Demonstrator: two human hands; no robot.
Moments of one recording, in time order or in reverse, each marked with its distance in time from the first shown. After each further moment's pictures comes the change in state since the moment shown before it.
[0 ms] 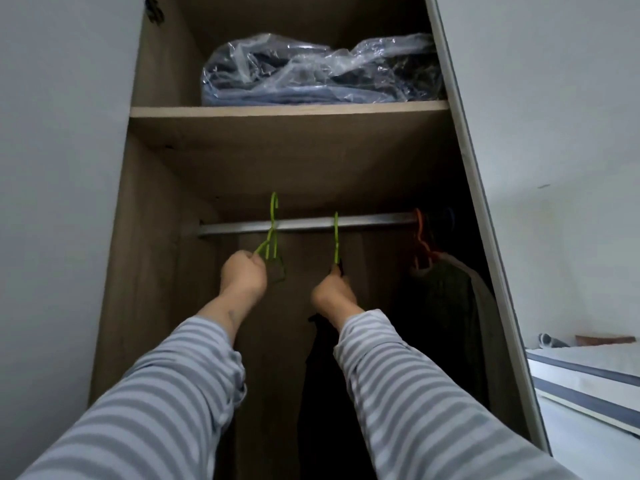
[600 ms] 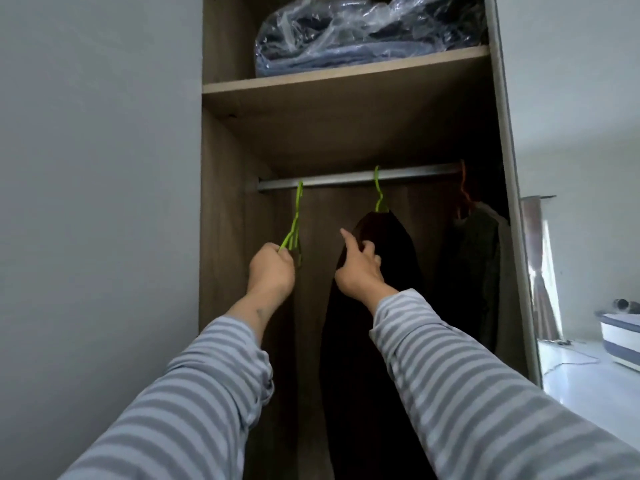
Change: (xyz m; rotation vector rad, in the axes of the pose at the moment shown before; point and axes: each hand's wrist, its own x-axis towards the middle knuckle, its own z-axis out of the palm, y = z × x) left_hand -0.102 -0.022 -0.046 0.068 0.062 -0.073; right_hand -0.088 0.022 0.001 -0.114 -0.147 -0.277
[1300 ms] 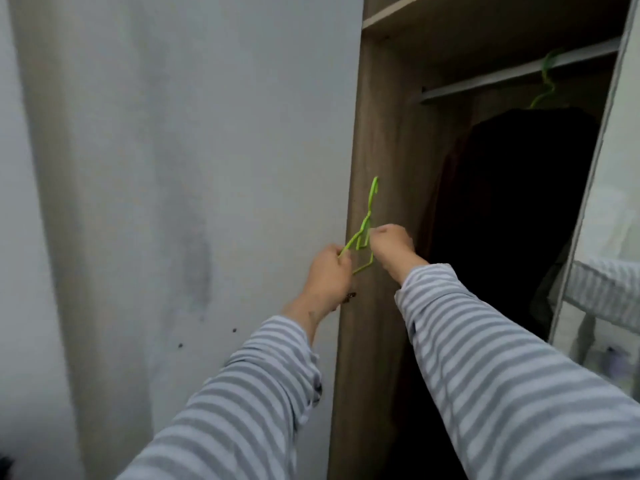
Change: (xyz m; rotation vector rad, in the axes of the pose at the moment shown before) left_hand -0.289 0.042 -0.042 0.293 0.201 -0.403; right_hand -0.183 0.016 0.001 0.443 -0.560 -0.073
